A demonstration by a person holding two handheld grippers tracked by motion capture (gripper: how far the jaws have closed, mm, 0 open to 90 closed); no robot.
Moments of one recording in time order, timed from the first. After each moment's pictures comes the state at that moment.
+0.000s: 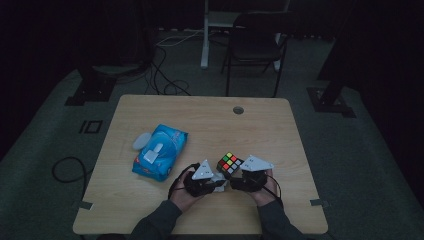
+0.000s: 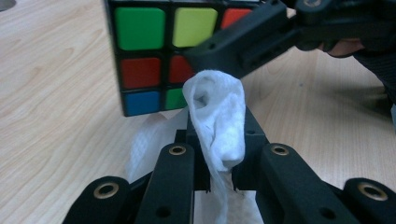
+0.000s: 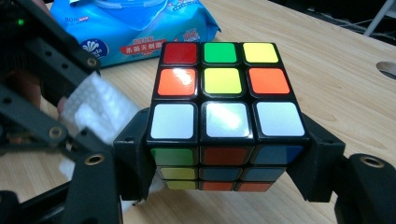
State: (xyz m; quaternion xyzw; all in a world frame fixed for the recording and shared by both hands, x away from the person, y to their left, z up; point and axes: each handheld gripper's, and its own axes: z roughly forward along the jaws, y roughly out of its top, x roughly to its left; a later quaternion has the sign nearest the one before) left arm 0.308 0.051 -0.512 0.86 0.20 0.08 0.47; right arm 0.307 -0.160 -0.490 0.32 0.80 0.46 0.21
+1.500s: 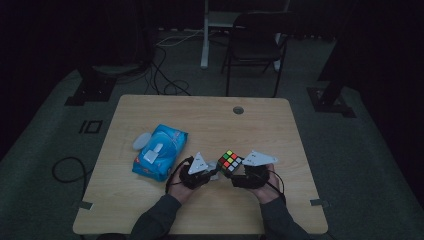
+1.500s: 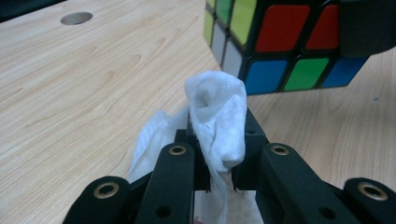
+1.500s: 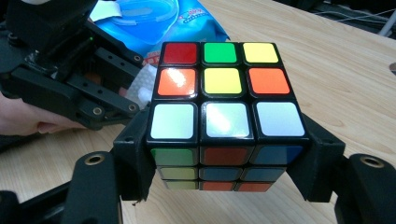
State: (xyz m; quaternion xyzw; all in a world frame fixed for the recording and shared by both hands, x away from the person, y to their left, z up) left arm 0.329 0.065 -0.517 0.83 0.24 0.16 0.47; right arm 0.309 -0.163 -0.469 0.32 0.81 0.47 0.17
